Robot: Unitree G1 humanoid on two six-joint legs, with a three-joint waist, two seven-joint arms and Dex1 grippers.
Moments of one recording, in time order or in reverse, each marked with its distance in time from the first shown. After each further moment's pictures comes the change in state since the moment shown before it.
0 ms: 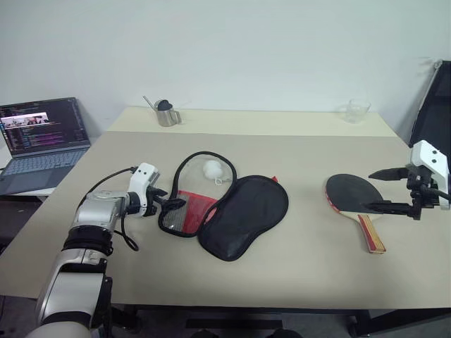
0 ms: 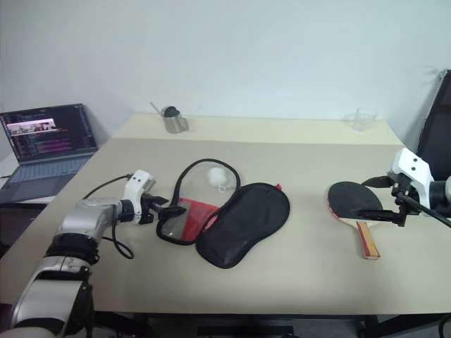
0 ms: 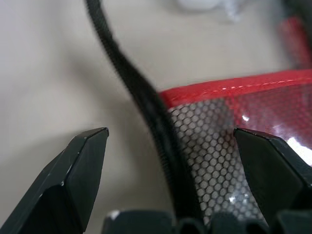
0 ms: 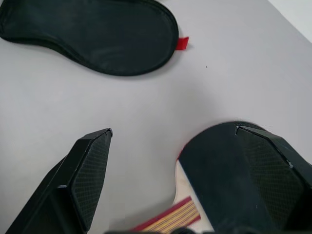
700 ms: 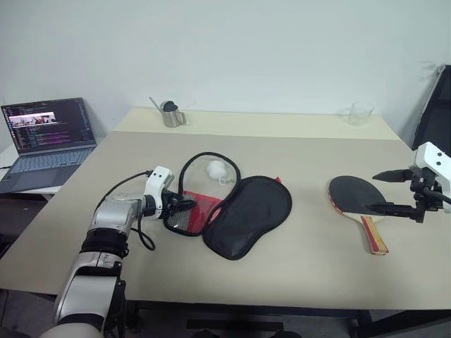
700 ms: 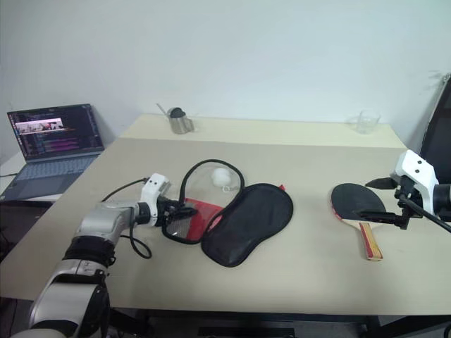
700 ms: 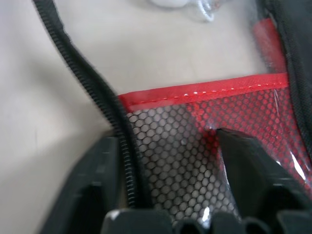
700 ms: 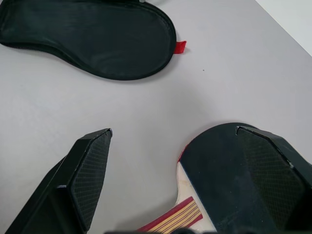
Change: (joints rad) left arm 0.049 -0.079 0.025 -0.125 -0.003 0.111 0.022; right arm 0.035 -0.005 -0.032 -0.044 0.021 0.031 -0.035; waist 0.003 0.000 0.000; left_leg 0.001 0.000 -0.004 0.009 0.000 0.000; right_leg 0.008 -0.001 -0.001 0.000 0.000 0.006
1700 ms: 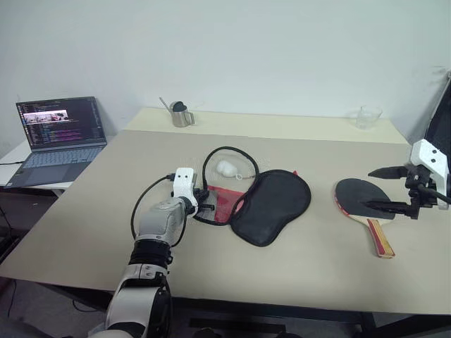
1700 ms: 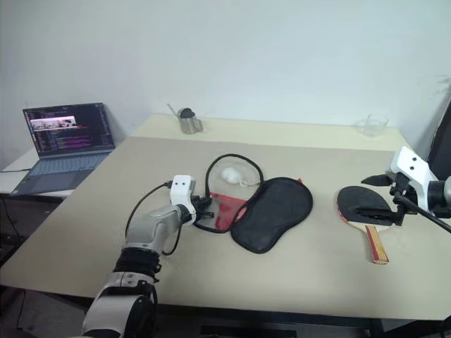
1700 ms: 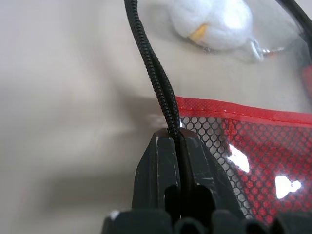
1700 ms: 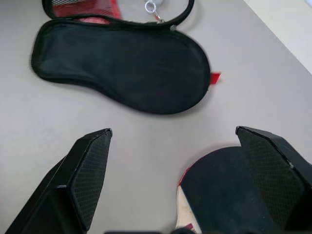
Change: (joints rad) left arm 0.035 -0.355 0.120 -0.116 0.003 -0.058 0.569; right arm -0.043 0.010 0.038 0.011 0.001 -0.007 -0.007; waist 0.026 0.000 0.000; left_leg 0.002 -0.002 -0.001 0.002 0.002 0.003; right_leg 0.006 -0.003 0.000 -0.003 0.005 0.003
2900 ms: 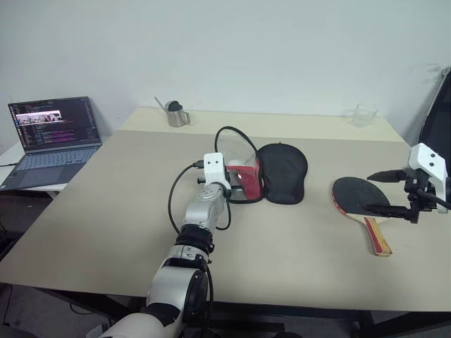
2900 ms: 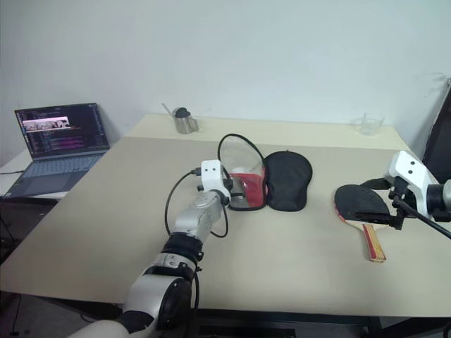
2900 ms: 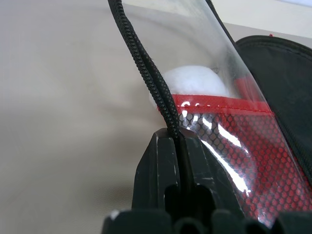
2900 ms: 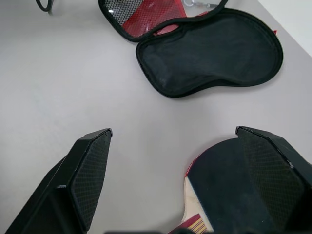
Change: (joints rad) left arm -0.188 -0.247 0.010 0.214 0.032 -0.235 0.366; right arm 0.039 -0.010 -0.004 -0.040 0.018 0.014 -0.013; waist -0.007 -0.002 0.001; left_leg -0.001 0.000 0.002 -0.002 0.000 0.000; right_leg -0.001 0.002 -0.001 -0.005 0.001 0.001
